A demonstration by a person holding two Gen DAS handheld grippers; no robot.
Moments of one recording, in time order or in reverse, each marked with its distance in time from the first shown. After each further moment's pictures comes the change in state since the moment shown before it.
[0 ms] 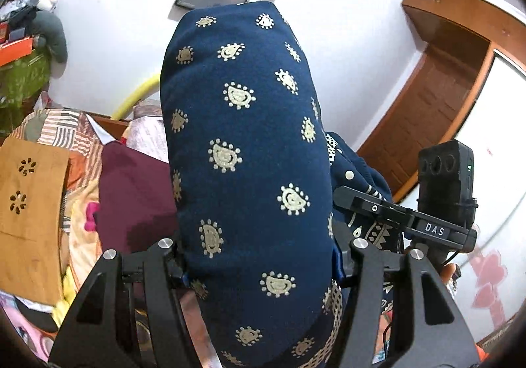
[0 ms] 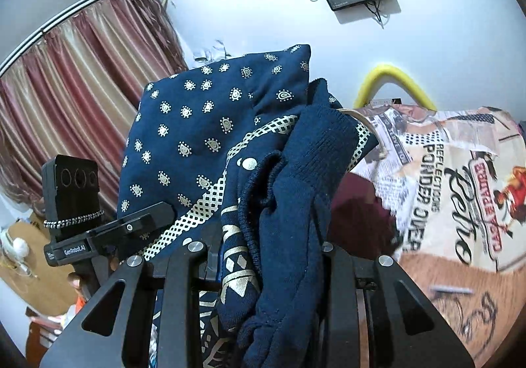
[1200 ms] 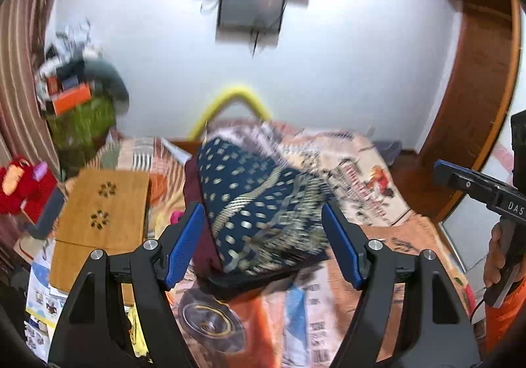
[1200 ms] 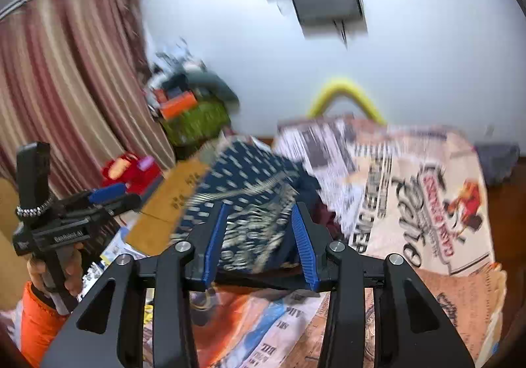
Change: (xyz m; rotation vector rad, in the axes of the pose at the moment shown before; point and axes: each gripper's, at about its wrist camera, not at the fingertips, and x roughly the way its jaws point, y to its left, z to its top) left arm -0.102 -0.032 -0.085 0.179 -0.083 0.374; right arm -0.098 0.049 -0.048 -0.124 -0.113 -0.235
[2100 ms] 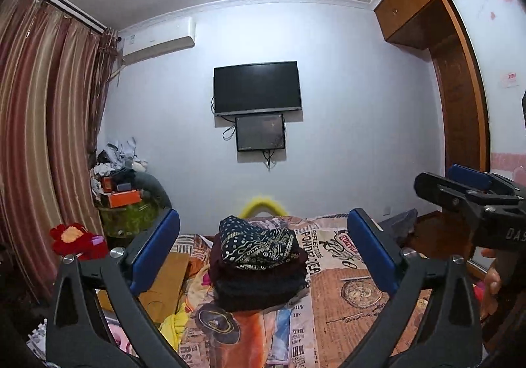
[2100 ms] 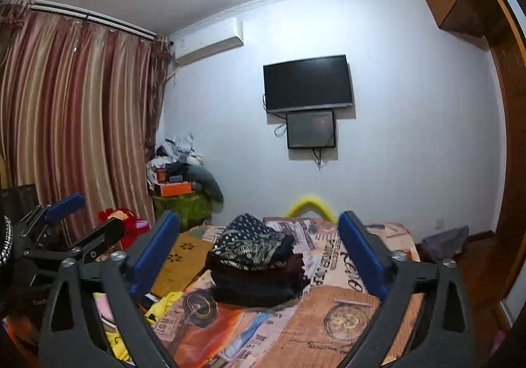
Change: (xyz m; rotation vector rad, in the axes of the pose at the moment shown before) left arm -0.223 -0.136 -0.158 0.125 -0.542 0.194; right arm -0.168 0.107 -0.105 -0.151 -0.469 -0.199
